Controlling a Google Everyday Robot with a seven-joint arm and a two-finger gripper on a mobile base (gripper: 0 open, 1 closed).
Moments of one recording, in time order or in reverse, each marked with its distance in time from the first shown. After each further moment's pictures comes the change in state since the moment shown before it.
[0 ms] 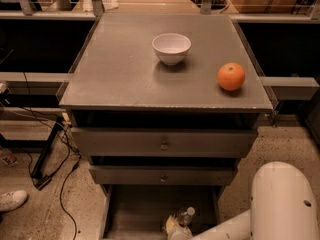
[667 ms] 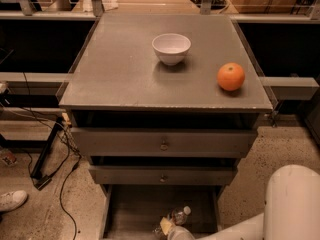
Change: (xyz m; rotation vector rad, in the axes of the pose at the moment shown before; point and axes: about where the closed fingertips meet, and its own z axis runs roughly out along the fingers) arm 0.015 0.024 -0.004 -0.200 0.167 0.036
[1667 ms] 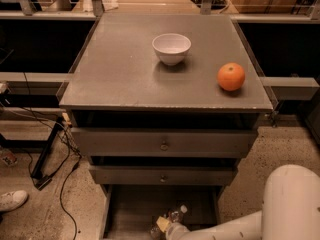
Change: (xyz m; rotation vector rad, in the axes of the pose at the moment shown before) arm 0.020 0.008 0.020 -0.042 0.145 0.065
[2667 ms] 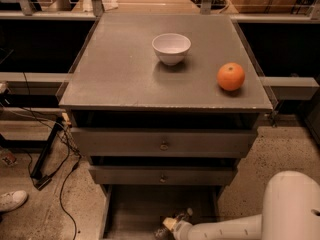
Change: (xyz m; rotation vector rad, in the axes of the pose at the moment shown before) arm -0.008 -0.044 0.036 0.028 0.119 0.143
